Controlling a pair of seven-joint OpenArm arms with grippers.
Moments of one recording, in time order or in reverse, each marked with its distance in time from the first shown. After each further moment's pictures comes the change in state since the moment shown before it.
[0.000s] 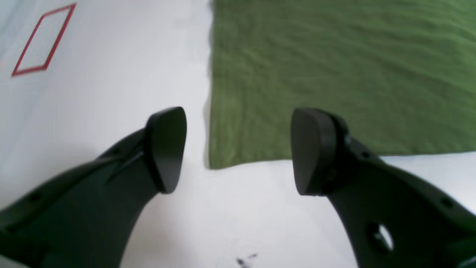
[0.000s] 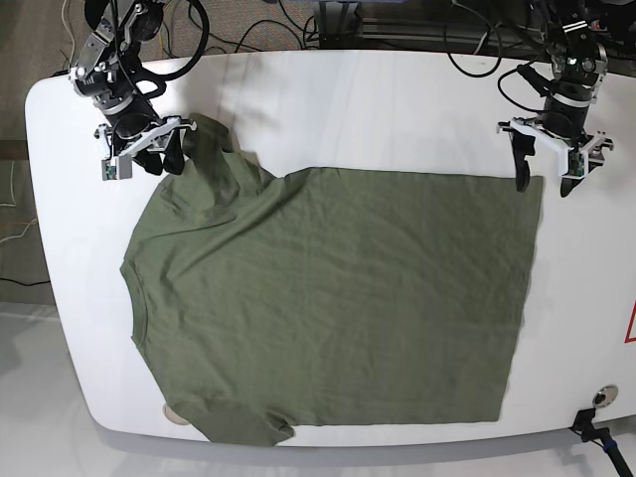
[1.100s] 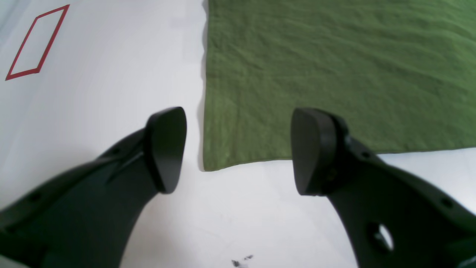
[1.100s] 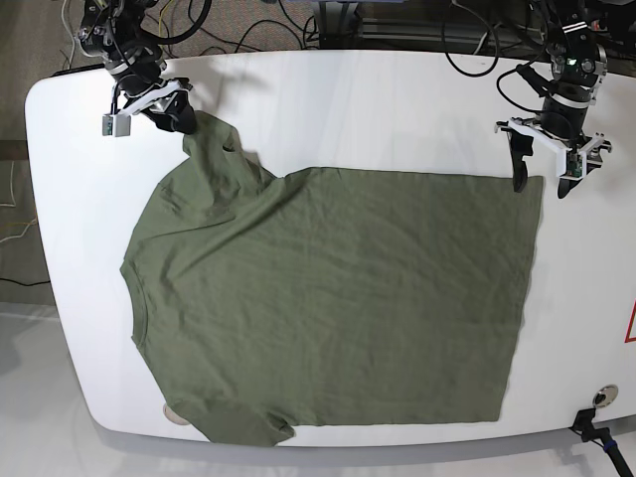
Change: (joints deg) left arm -0.1 -0.2 0.2 0.0 0.0 -0.4 0.0; right arm -8.1 -0.3 2.6 -4.8 16.3 0.0 -3.9
